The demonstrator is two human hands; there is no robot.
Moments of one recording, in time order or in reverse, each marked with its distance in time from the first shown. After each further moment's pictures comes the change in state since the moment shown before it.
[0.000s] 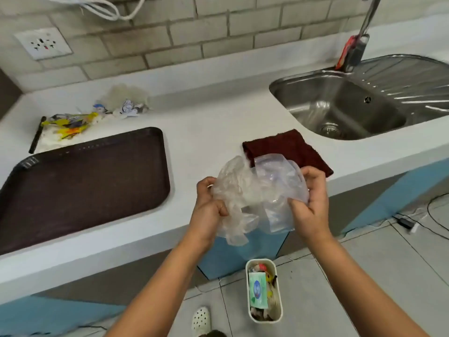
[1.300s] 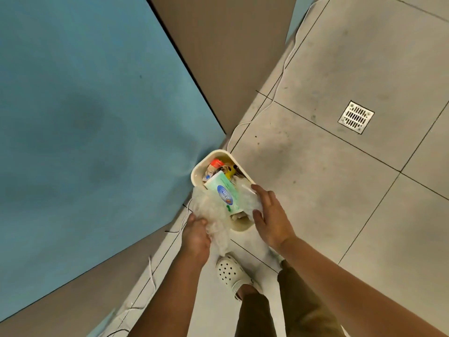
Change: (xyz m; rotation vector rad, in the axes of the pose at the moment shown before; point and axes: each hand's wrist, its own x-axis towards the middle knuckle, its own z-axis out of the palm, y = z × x) left_hand 0.092 -0.533 0.015 0.313 0.089 -0.885; right_hand -0.315 0.460 -0.009 -0.411 -0.032 0.887
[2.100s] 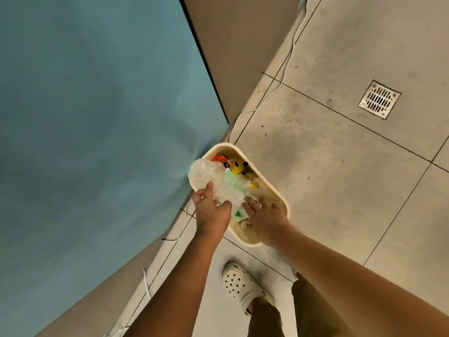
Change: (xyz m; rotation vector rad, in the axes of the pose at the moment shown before) left_hand 0.084 0.009 0.035 0.790 -0.087 0.352; right_hand 0.076 0.046 0.081 -0.834 -0.620 0.064
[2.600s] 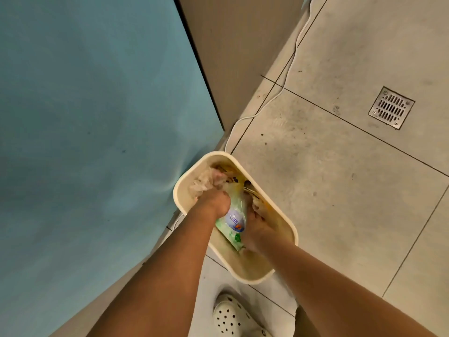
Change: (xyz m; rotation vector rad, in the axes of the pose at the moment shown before) left_hand 0.128 -0.005 0.045 0.884 -0.338 0.045; right_hand 0.074 0.010 0.028 0.660 0.022 0.255
